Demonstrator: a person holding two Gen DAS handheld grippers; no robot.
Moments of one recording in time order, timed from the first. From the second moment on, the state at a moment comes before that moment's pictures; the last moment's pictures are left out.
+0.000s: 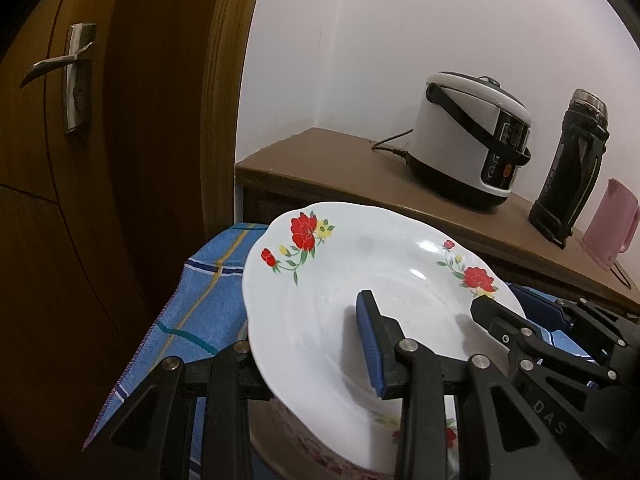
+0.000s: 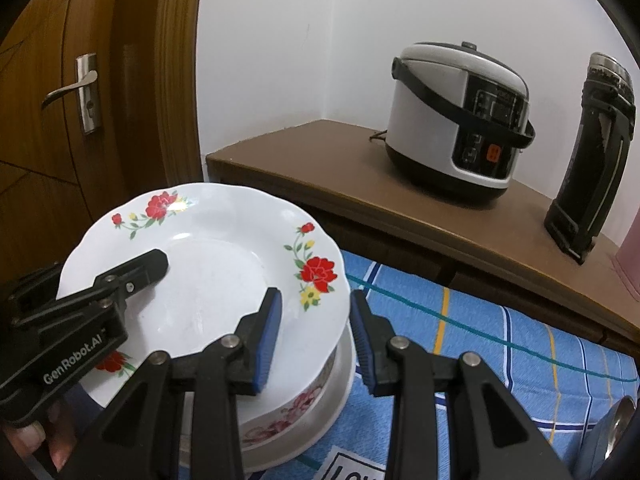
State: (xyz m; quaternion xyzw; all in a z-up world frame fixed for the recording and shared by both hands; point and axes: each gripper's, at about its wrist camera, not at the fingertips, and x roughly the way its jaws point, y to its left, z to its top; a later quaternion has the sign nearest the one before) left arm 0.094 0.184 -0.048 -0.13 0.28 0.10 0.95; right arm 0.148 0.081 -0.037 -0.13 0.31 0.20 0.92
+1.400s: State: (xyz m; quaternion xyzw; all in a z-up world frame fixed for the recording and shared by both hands) left arm 0.105 0.183 -0.062 -0.14 0.33 0.07 0.93; right arm 0.155 0.081 -0.040 -0.14 0.33 0.20 0.91
